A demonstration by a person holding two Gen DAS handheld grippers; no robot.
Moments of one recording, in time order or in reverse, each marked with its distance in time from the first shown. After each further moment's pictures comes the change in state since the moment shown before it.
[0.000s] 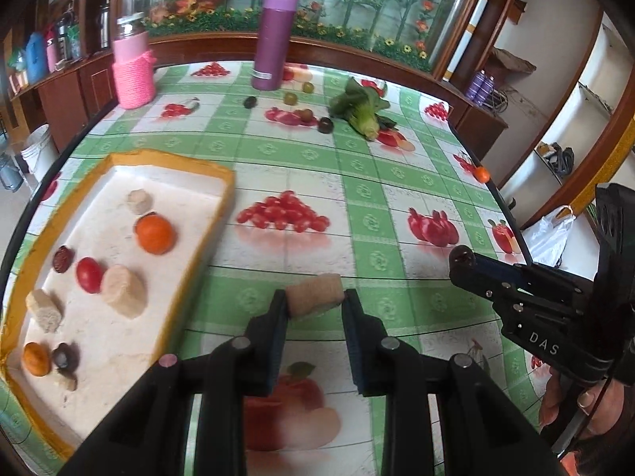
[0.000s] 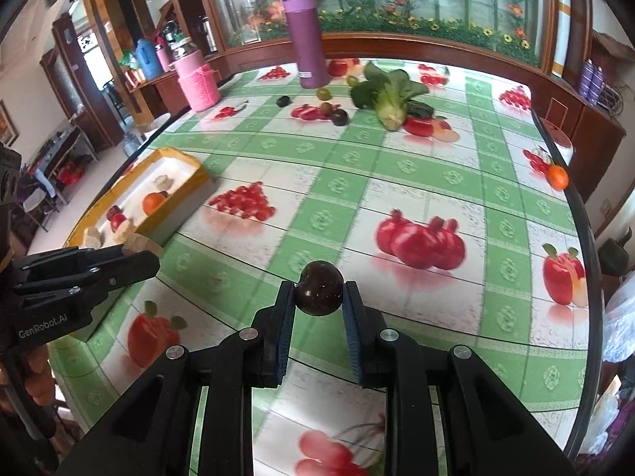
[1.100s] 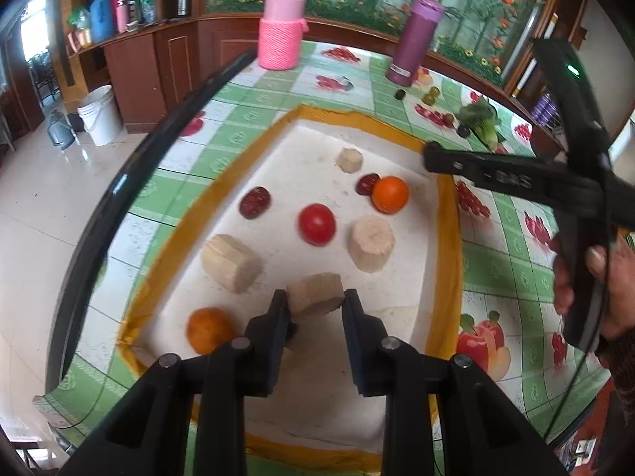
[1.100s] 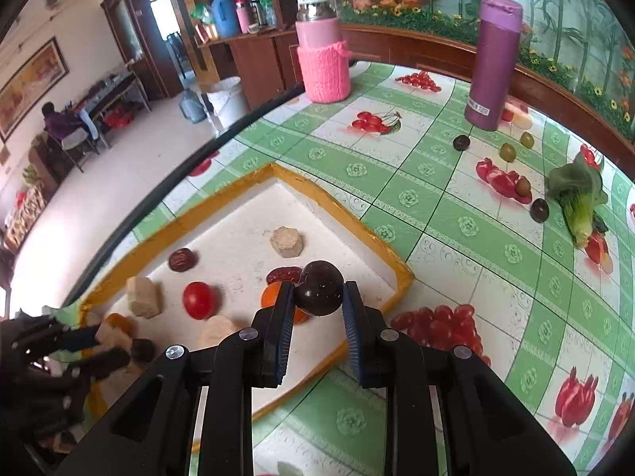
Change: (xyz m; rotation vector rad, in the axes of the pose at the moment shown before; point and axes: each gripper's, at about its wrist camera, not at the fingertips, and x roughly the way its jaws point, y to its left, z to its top) left arm -0.033 0.159 -0.036 -0.117 0.043 0.139; right arm 0.125 0.168 0.101 -0.229 0.081 0.115
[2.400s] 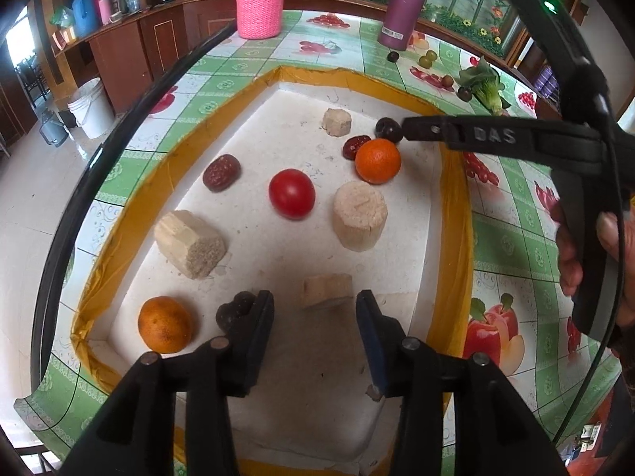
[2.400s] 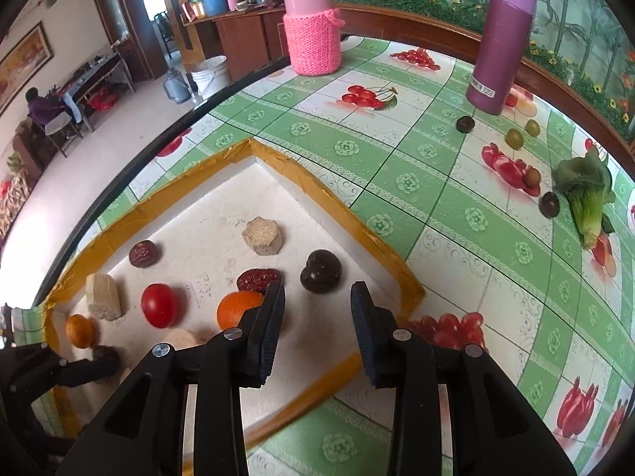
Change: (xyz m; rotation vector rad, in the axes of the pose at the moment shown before) left arm 0.027 -0.015 -0.002 0.030 0.084 0.028; right arm 0.011 -0.011 -0.006 0.005 0.043 -0.040
